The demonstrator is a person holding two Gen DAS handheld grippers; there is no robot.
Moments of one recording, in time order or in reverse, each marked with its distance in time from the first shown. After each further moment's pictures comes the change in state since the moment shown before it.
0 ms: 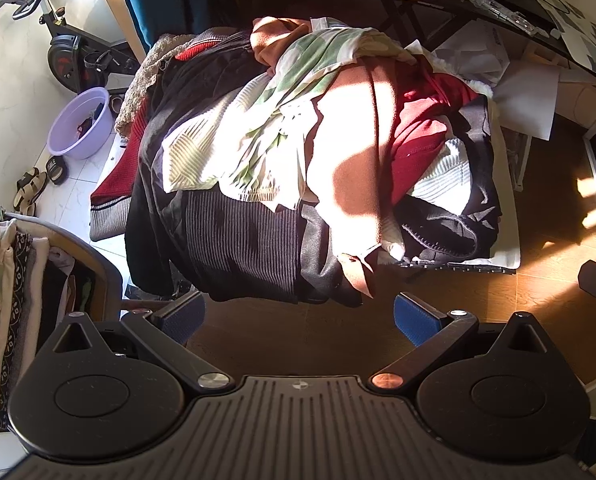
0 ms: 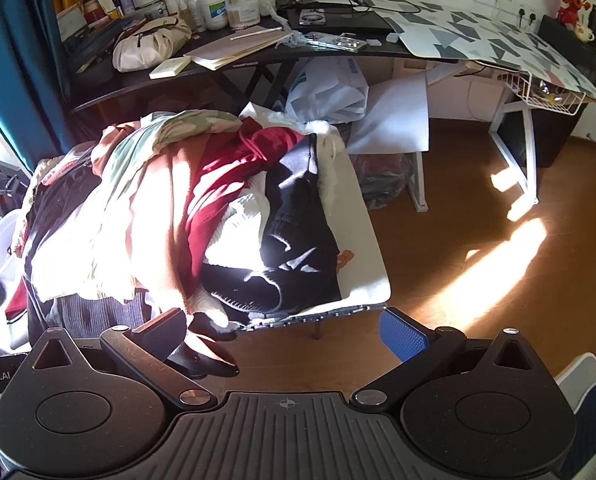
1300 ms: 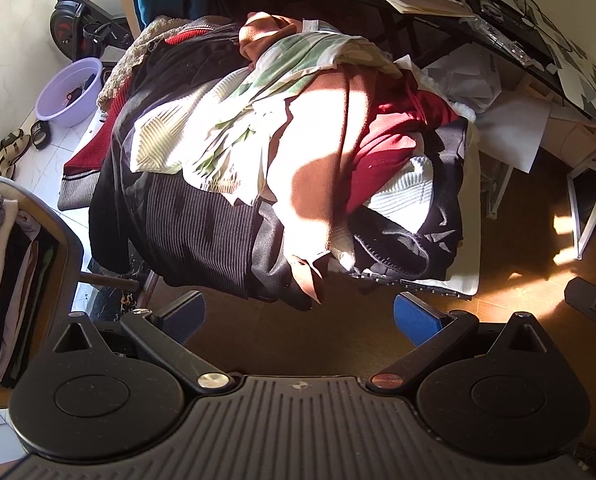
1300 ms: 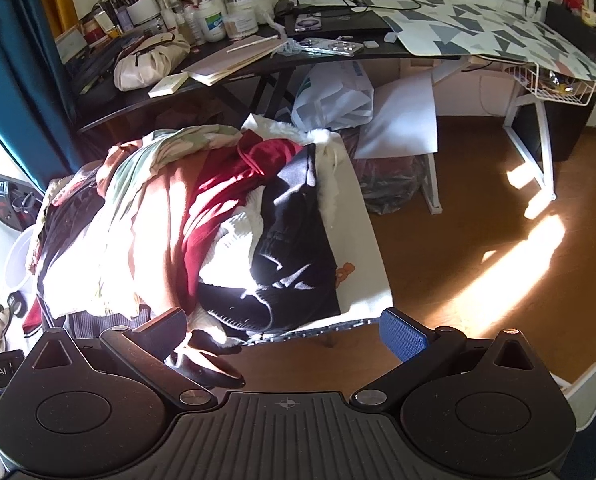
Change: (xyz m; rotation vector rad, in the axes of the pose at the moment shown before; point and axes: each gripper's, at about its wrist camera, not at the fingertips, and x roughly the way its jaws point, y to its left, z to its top) left arm -0.002 -0.035 0.006 -0.151 0.013 -0.093; right arm 0.006 -0.053 0.025 0.026 -0.017 0.076
